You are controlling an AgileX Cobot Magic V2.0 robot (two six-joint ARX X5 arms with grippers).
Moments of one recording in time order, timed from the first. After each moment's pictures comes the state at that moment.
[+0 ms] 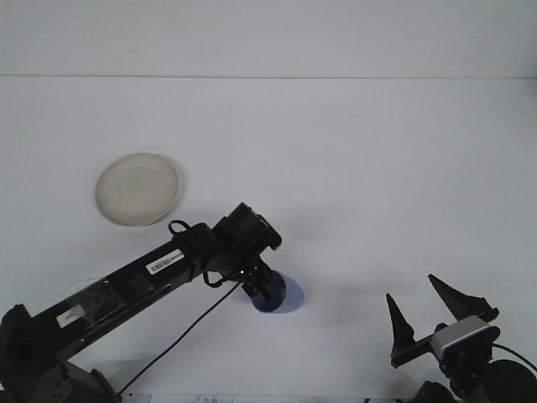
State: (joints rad) left arm -0.77 1.61 1.35 -0.74 0.26 0.04; right arm 0.82 0.15 0.68 -0.72 0.39 0.08
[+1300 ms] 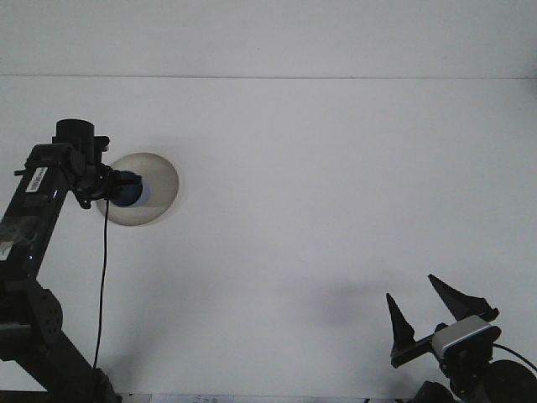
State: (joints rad) left arm 0.11 1.80 1.62 -0.88 0.03 0.05; right arm 0.82 0.15 0.68 -0.71 0.39 0.09
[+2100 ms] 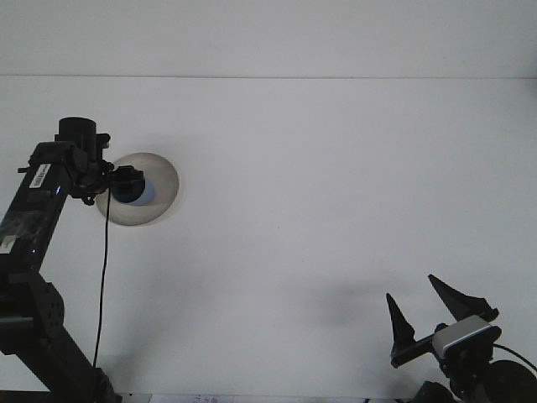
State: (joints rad) left arm 0.11 1.83 1.65 -0.85 0.05 0.01; right arm 0.82 0.15 0.68 -0.71 0.39 0.09
